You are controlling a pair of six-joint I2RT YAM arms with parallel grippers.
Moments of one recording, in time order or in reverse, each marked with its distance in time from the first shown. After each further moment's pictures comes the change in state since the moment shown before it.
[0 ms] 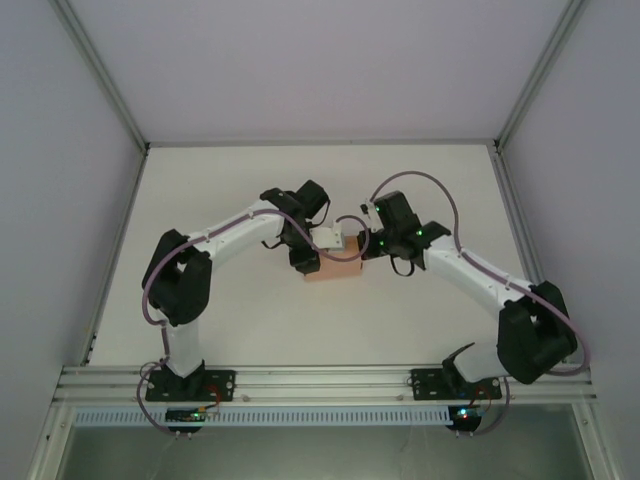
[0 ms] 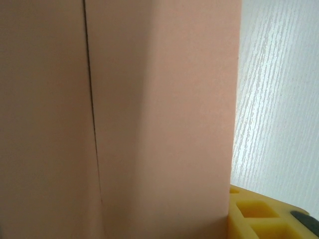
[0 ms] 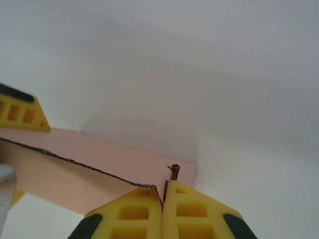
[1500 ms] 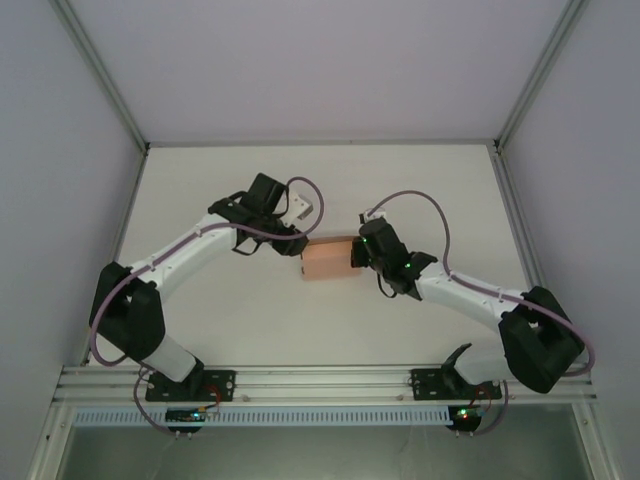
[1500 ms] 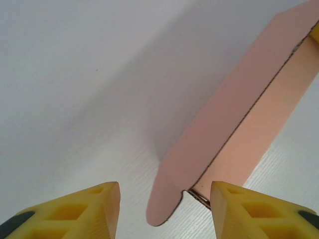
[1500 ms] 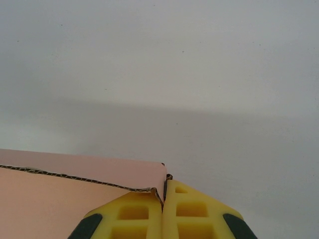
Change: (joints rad) left arm 0.139 -0.326 -0.277 0.301 0.043 -0.589; right arm 0.164 -0.035 -0.189 0.321 0.358 0.146
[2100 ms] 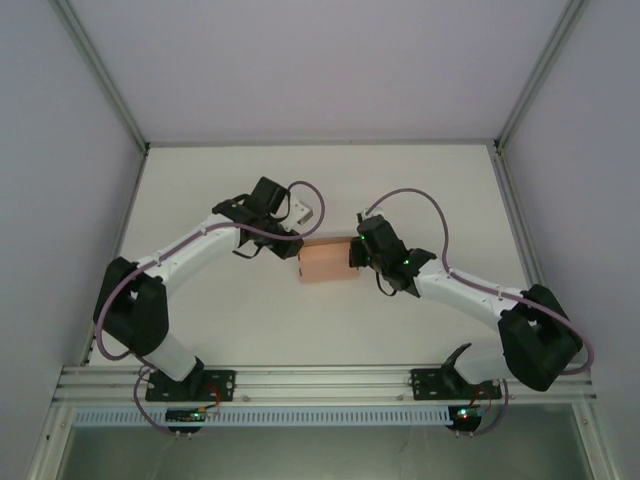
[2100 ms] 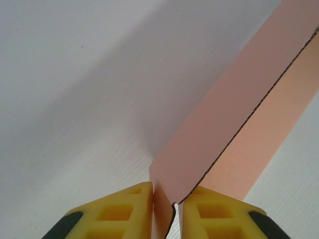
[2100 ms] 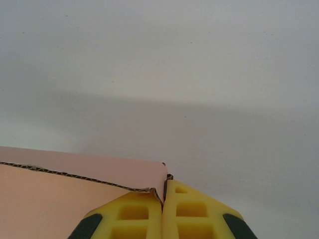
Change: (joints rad) left arm 0.000 0.030 -0.016 -0.015 0.016 -0.027; right arm 0.001 0.010 0.032 -0.050 -0.036 0.015
